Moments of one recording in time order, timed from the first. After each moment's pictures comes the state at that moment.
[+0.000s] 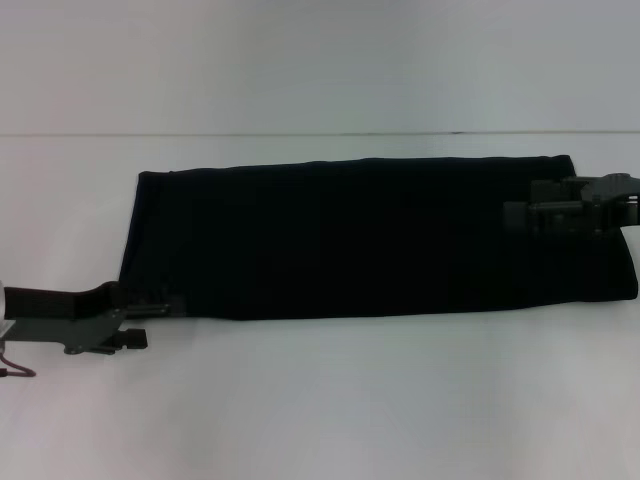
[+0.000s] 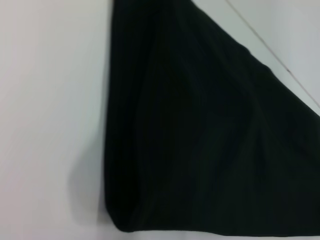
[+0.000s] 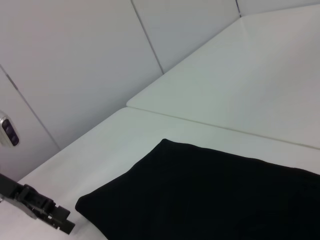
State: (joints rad) left arm -0.63 -1.98 0.41 0.59 2.51 1.47 -2.49; right arm 0.71 1.91 -0.52 -0.59 -2.19 -1.52 1.74
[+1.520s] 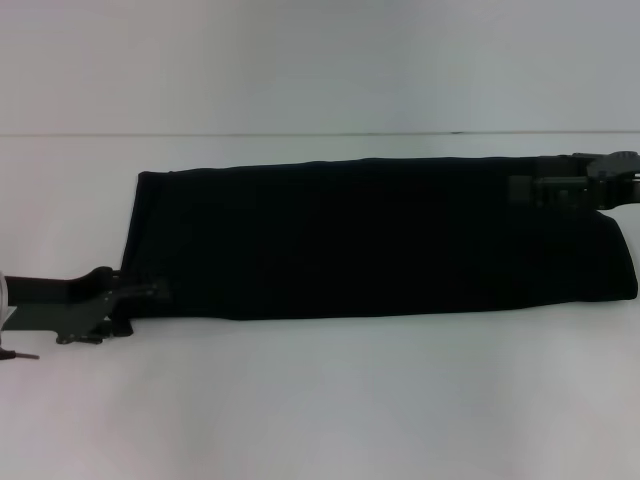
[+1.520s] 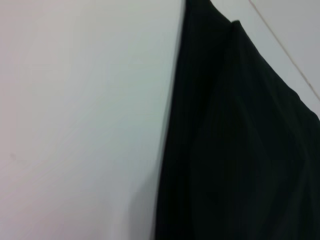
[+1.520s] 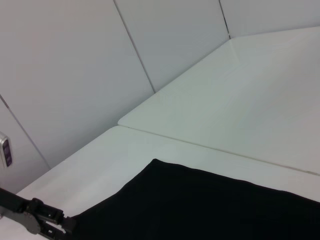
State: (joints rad) left arm -0.64 -1.97 0.41 0.54 2.52 1.32 -2.59; right arm 0.71 1.91 -0.52 -0.60 -2.15 -1.50 1.74
